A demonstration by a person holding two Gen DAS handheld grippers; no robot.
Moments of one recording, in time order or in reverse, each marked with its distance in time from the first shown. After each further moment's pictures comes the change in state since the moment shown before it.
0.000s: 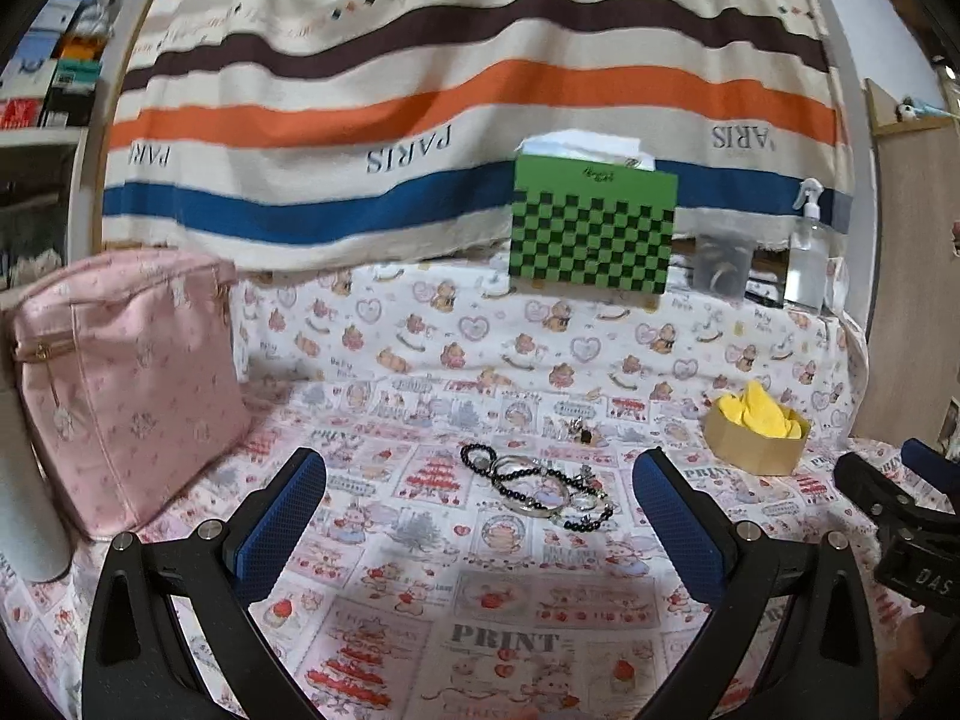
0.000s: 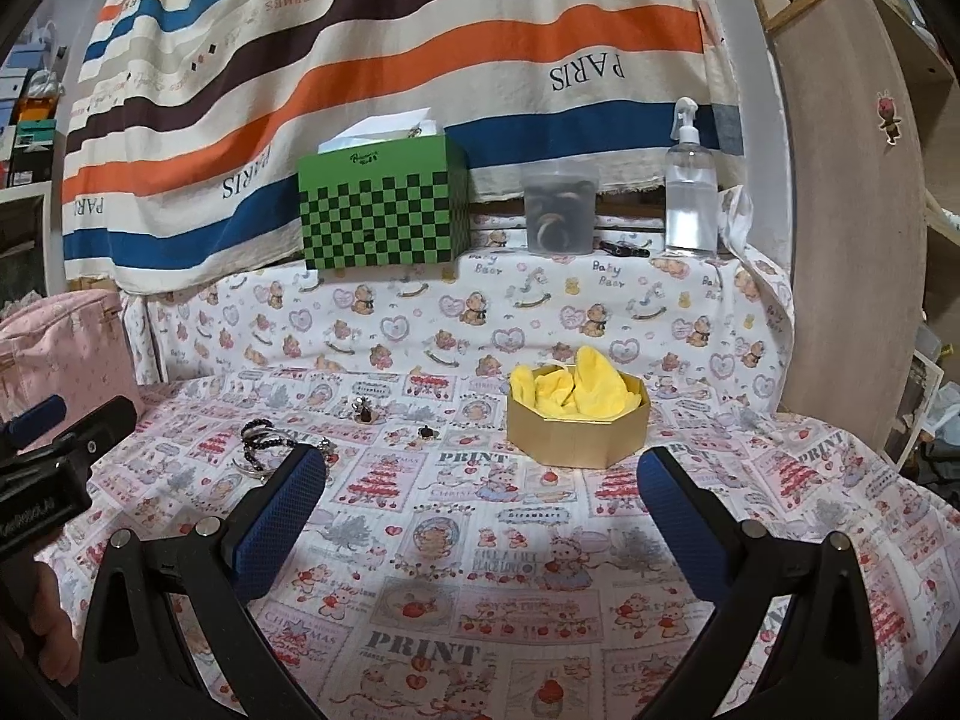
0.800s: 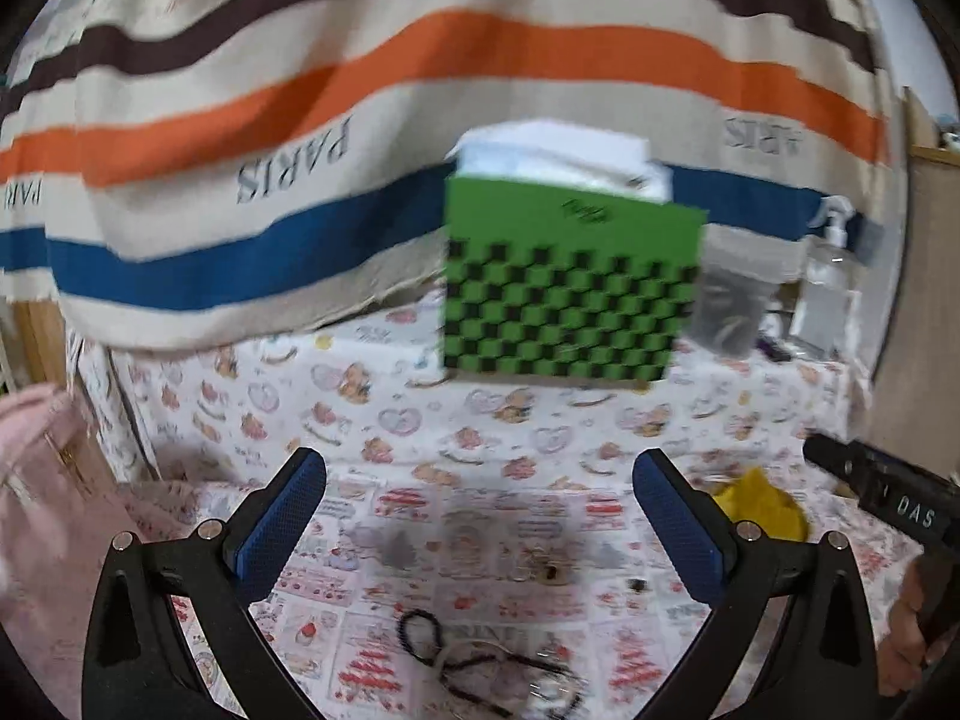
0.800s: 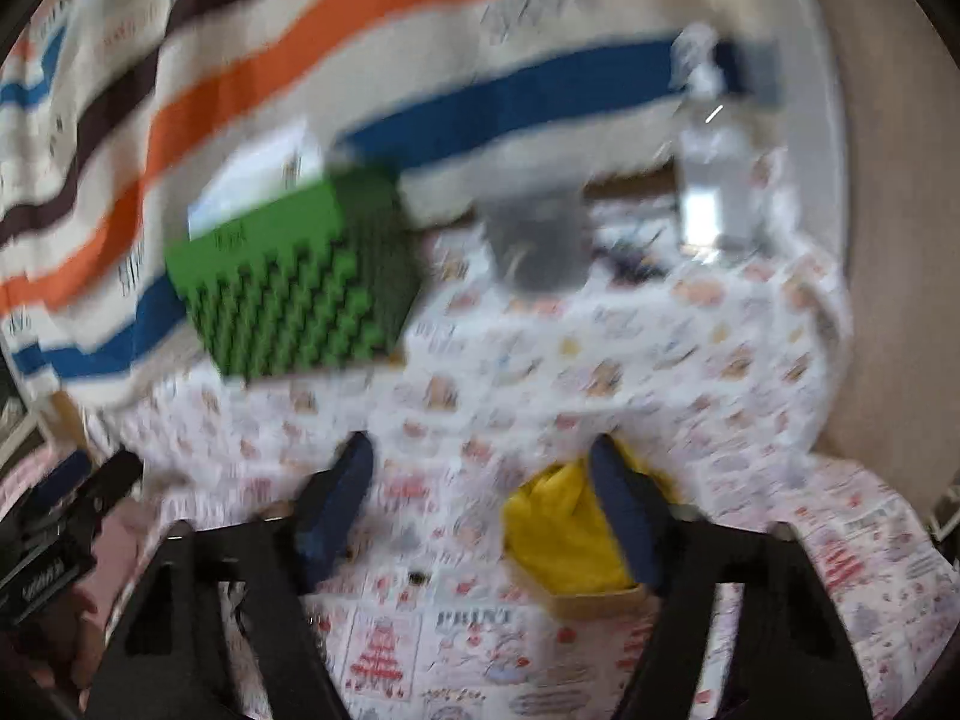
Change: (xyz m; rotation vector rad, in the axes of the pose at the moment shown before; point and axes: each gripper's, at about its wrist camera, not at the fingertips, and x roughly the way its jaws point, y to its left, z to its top) left arm 0.136 -0.019 0.125 0.035 0.105 -0.105; right arm 0.128 -0.031 0.121 0.189 0.222 0.006
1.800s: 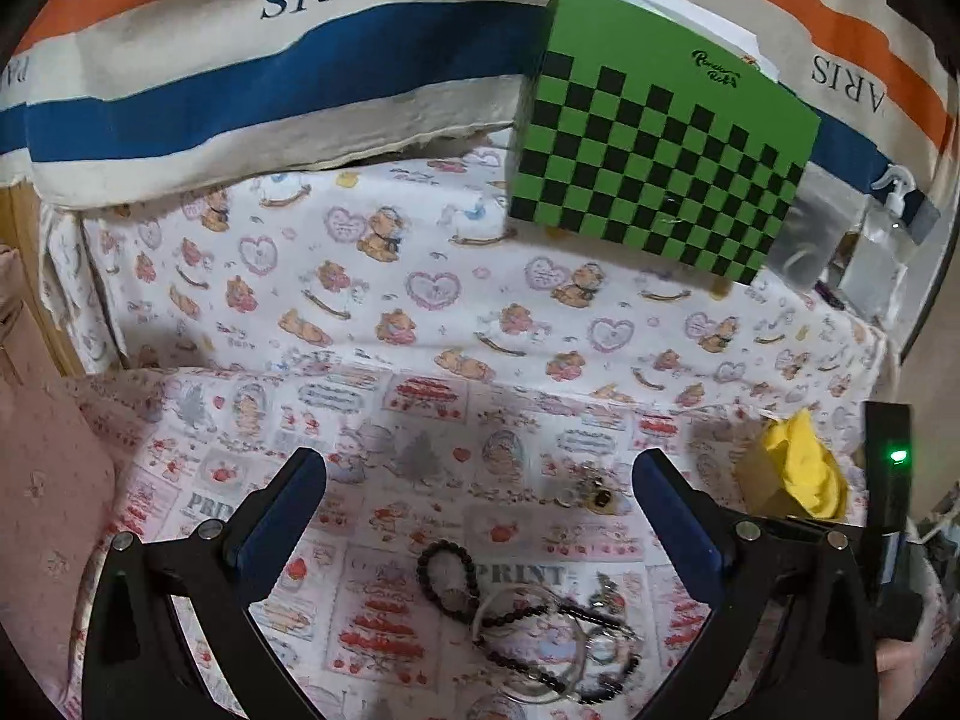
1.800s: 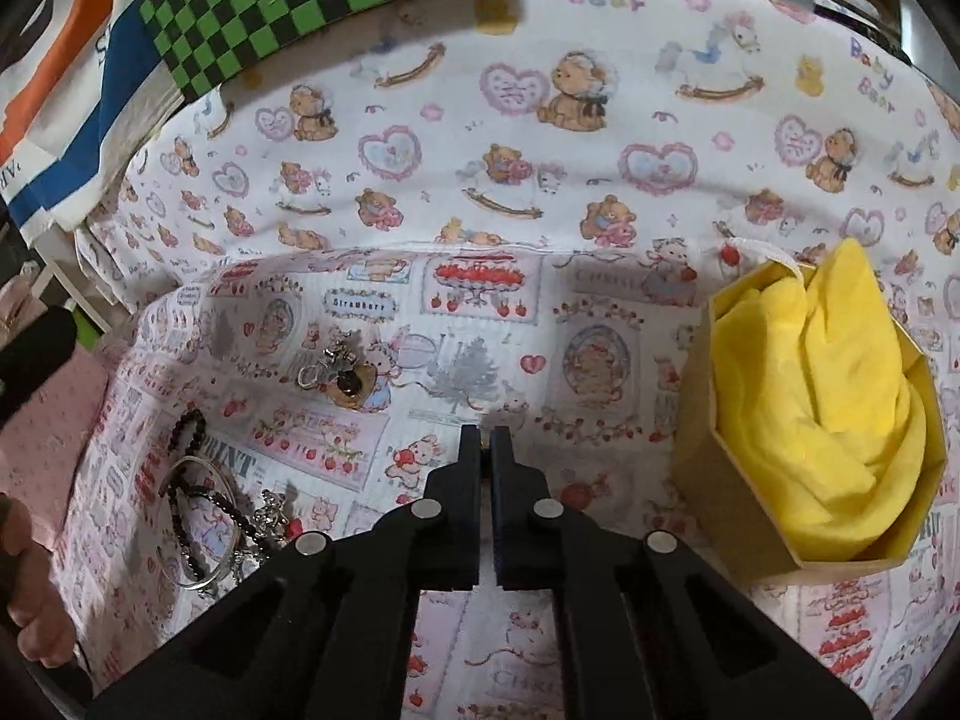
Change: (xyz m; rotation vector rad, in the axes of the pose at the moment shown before) left arm 0.055 0.039 -0.040 -0.095 0.229 -0.021; right arm 0.135 0.038 -0.071 -0.113 0.430 0.128
